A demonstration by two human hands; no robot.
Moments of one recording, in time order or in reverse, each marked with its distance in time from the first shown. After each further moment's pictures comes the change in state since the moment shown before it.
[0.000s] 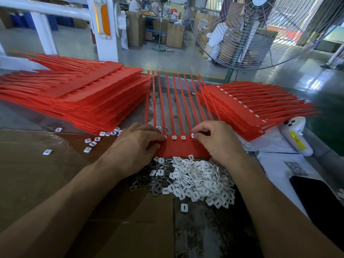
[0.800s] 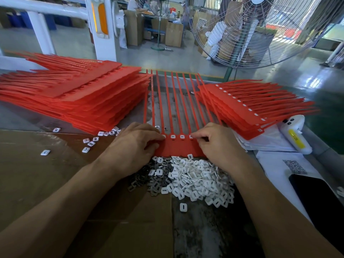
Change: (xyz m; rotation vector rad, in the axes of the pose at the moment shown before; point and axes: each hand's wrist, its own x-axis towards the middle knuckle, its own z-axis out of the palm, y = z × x) left_hand -0.001 0.000 -0.001 0.000 0.009 0.008; right_hand -0.015 -0.007 -0.005 -0.196 -0.064 -0.088
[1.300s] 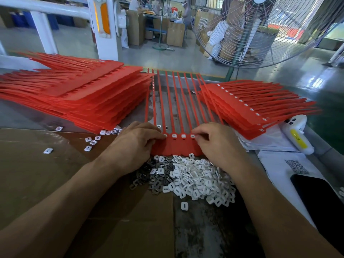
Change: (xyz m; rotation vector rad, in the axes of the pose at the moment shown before) left_hand 0.002 0.001 -0.002 -0.034 -0.012 -0.017; right_hand -0.002 -0.010 -0.002 -0.032 0.046 -0.024
